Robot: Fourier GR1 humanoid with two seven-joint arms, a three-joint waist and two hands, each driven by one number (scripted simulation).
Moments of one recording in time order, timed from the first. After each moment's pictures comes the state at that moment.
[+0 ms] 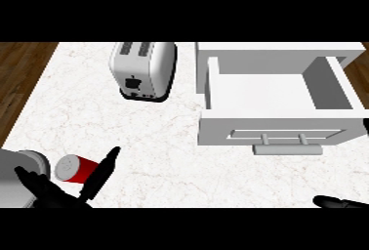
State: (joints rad) left arm 0.20 0.04 -0.29 -1.76 -0.57 1.34 0.55; right arm 0.18 -0.13 -0.20 -2.14 -0.14 0.03 0.16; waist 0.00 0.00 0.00
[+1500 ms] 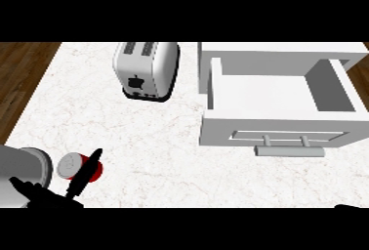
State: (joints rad) left arm 0.18 0.00 -0.04 -1.53 0.24 1.24 -0.18; right arm 0.18 -0.15 -0.28 -2.22 -0.18 0.05 0.25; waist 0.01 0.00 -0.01
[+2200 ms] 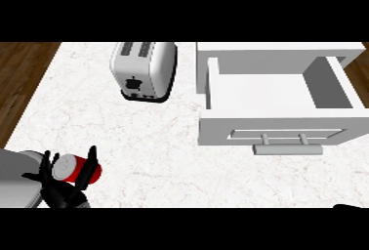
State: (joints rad) left arm 0.05 0.00 0.14 -1.15 0.56 0.79 -0.71; right arm 0.15 -0.14 -0.27 -2.24 -0.16 0.05 0.28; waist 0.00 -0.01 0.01
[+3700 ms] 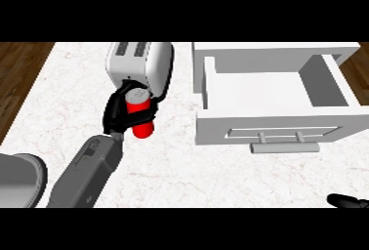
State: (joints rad) left arm -0.54 0.14 -0.18 -0.85 0.40 0.21 -0.38; right arm 0.10 -0.12 -0.27 -2.23 -0.10 0.05 0.26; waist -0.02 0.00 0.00
